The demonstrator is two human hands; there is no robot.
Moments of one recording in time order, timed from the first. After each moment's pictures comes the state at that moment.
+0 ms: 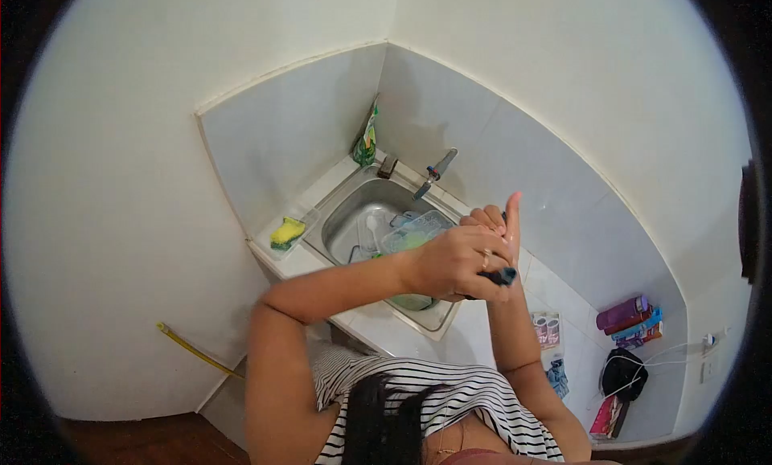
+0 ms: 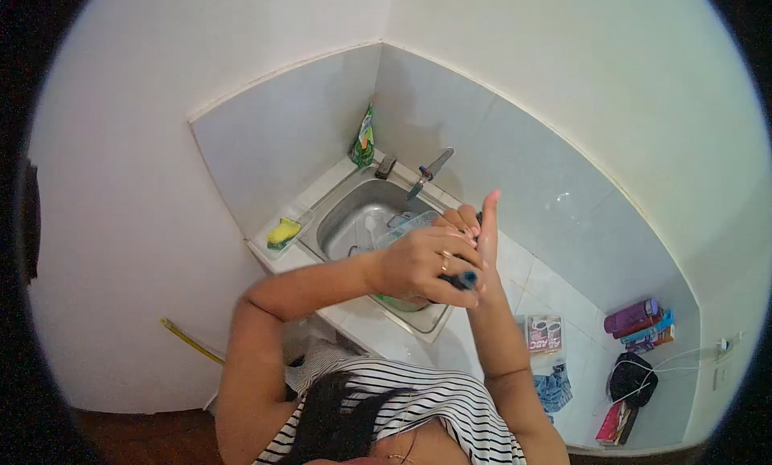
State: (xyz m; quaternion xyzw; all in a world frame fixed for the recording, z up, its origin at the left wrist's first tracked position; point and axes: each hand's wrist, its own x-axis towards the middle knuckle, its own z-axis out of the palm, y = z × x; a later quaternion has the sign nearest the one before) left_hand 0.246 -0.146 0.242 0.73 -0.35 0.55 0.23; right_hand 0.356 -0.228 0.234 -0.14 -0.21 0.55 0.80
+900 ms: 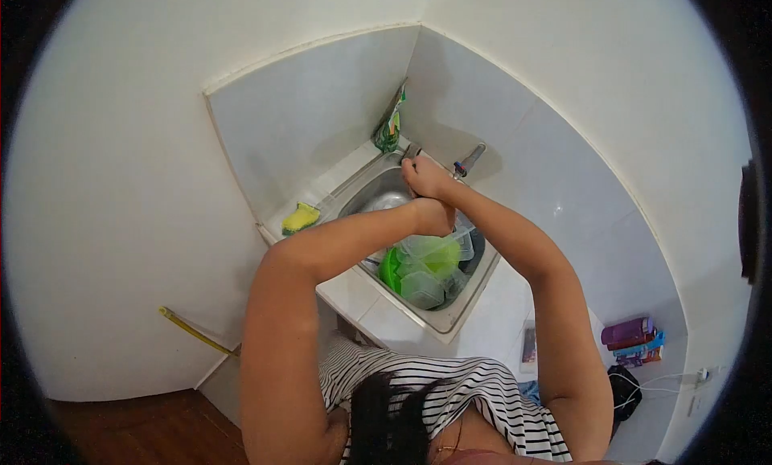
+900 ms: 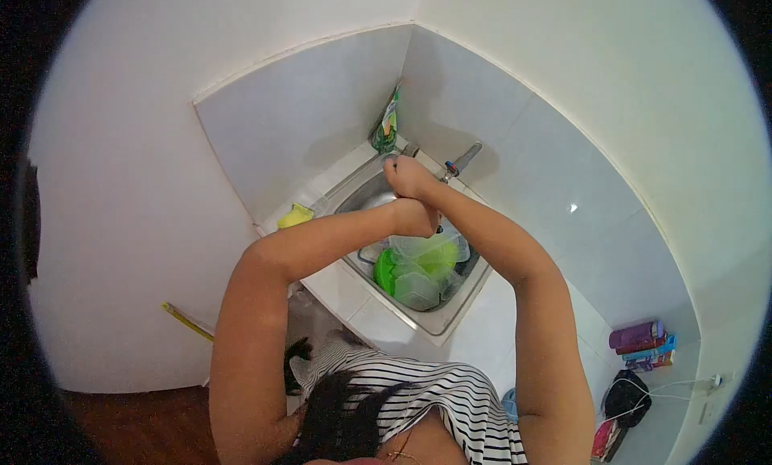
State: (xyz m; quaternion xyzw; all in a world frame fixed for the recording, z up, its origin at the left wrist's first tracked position) left_hand 0.338 -0.022 0.107 0.92 -0.24 0.14 -0.26; right_hand 0.410 -0.030 0.166 -0.72 -0.63 0.20 0.23
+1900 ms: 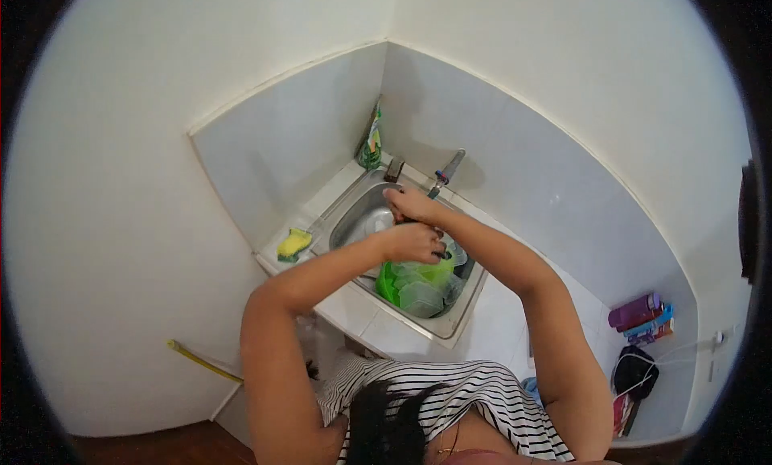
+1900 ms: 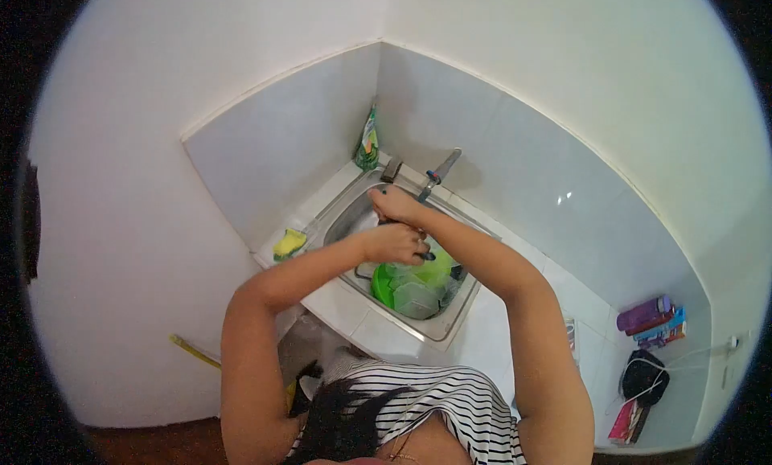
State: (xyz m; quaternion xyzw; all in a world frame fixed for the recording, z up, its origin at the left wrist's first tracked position) left_hand 0.307 -0.027 0.108 0.89 -0.38 0.22 -0.13; right_hand 0.413 -0.045 0.136 -0.72 -0.53 0.34 0.29
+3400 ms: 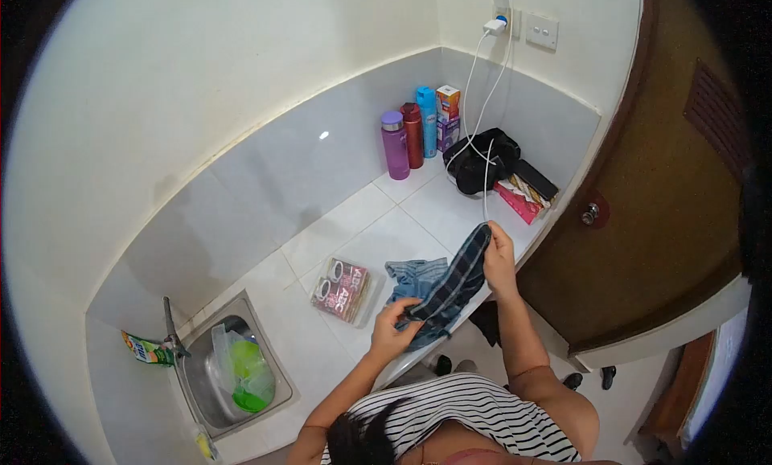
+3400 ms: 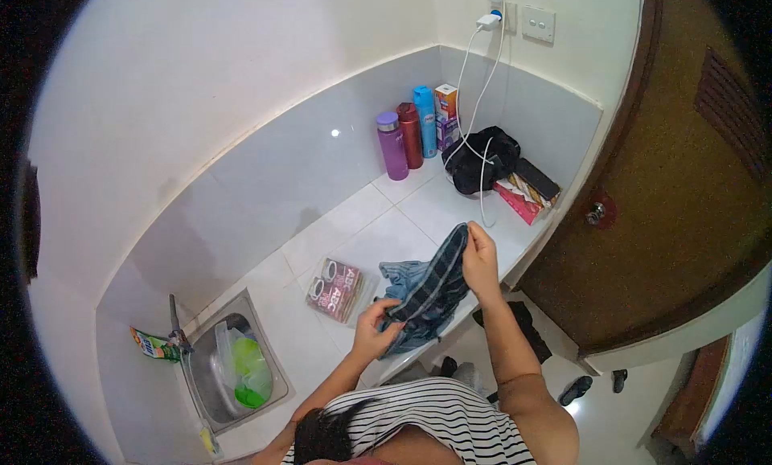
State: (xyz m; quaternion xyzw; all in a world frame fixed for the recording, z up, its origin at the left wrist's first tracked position) left_hand 0.375 -0.571 0.097 0.71 -0.26 -0.08 0.65; right_hand 0.393 -0.812 0.146 -0.65 0.01 -0.33 0.69
